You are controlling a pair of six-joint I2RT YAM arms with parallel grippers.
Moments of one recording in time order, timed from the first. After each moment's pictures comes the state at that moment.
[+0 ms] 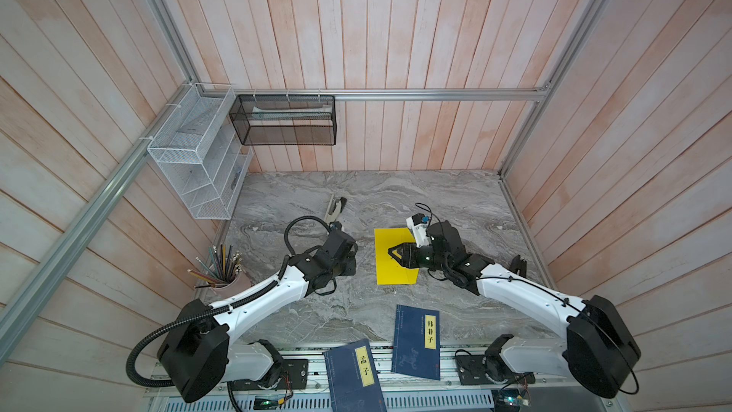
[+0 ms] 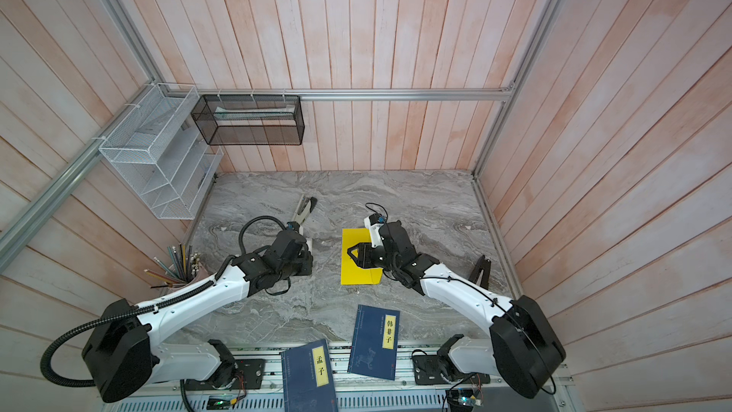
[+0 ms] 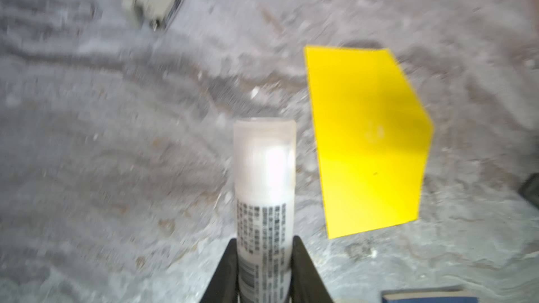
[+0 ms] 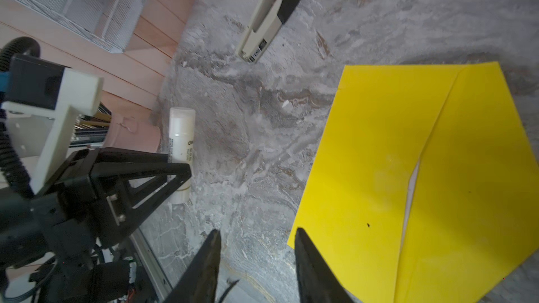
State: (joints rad) left arm -0.73 1.32 0.87 -0.38 -0.18 -0.58; right arm 0.65 1.25 0.74 -0.01 -0.31 0.62
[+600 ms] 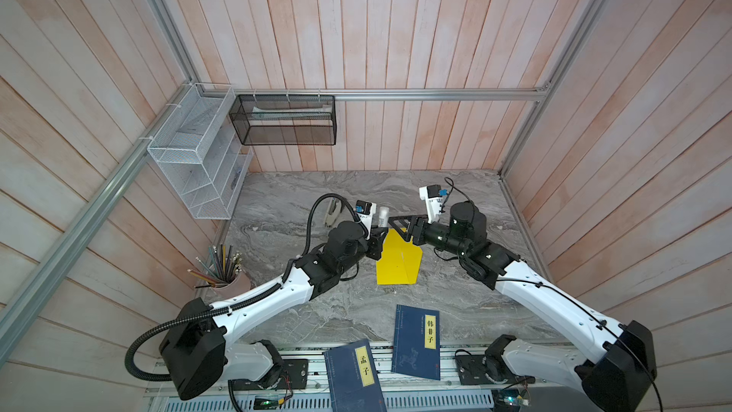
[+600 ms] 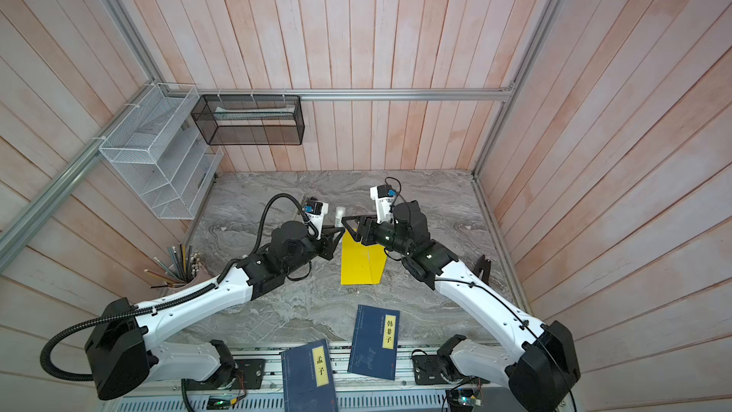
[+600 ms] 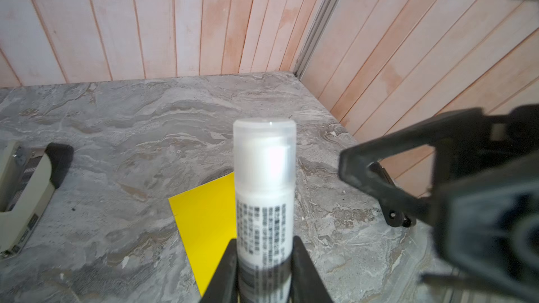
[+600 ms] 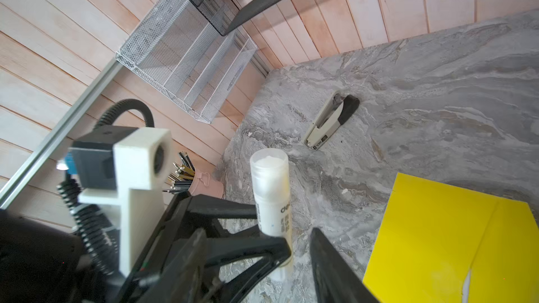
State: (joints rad) left arm -0.83 1.33 0.91 0.11 -0.08 -0.35; right arm 0.64 1.17 0.93 -0.03 -0.32 0.65
